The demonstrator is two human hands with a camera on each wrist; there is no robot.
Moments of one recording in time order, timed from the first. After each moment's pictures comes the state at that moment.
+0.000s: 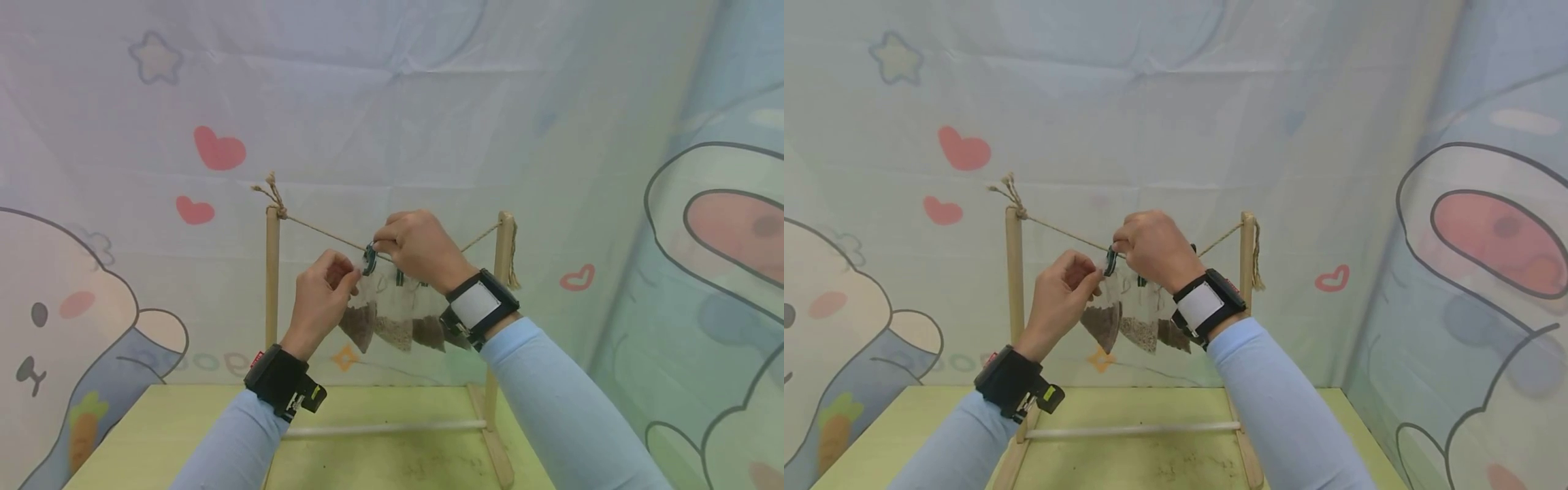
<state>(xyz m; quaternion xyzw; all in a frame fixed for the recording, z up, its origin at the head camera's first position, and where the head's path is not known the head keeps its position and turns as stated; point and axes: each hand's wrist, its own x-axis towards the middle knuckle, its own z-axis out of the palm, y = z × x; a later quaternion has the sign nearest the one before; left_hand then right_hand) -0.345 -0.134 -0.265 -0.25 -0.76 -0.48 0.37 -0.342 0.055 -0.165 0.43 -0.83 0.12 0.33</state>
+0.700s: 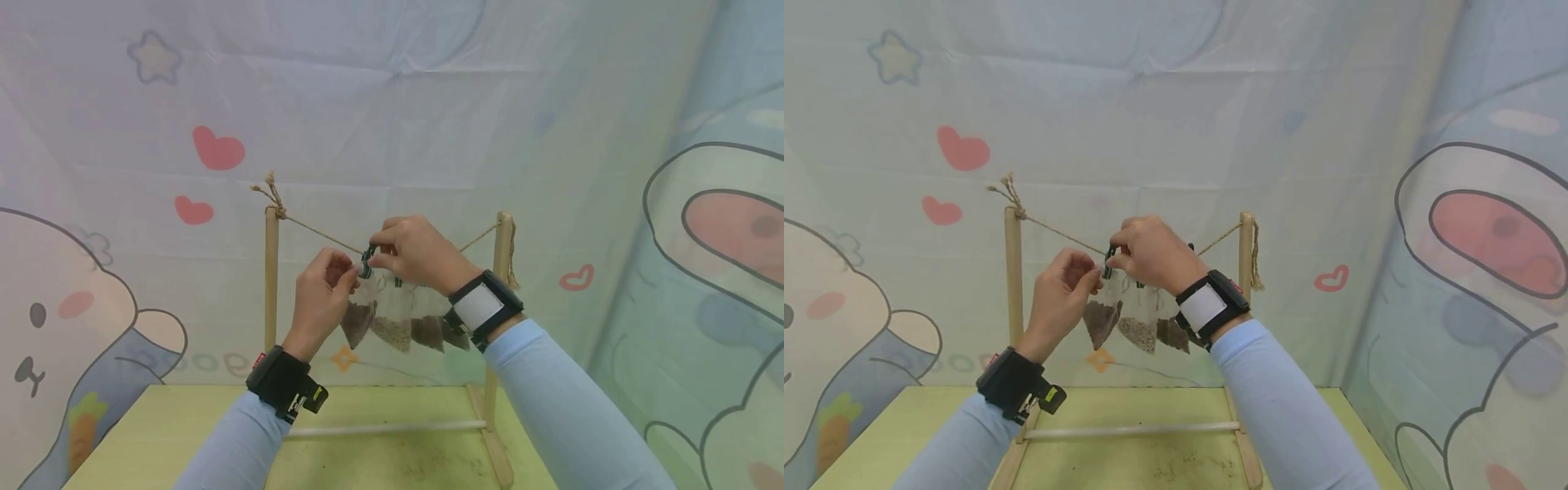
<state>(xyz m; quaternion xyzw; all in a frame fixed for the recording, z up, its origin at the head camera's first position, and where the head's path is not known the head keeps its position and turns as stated) -0.344 -0.131 -0.265 -0.27 -0.74 -0.47 0.40 -0.345 0.056 -0.165 0.47 -0.83 0.12 0.28</state>
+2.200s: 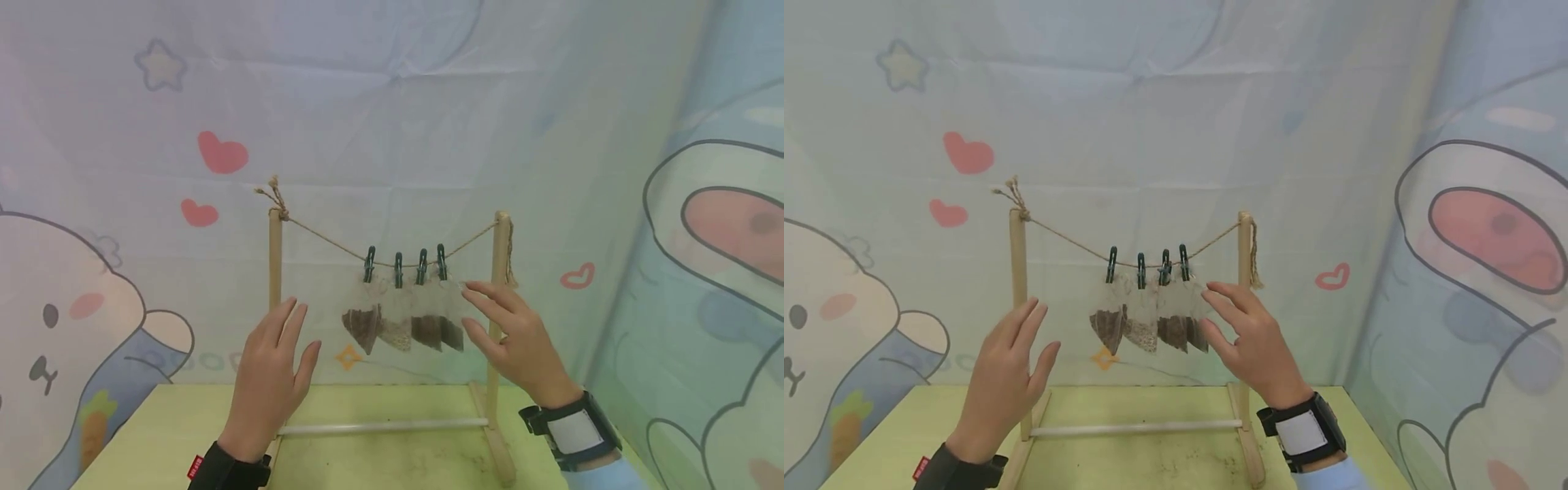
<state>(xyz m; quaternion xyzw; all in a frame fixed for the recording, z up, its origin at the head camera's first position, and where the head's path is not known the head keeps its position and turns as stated) -0.281 -0.187 -0.334 -0.22 -0.80 -0.14 0.54 -0.319 0.166 -0.287 0.40 -0.73 0.22 0.50</state>
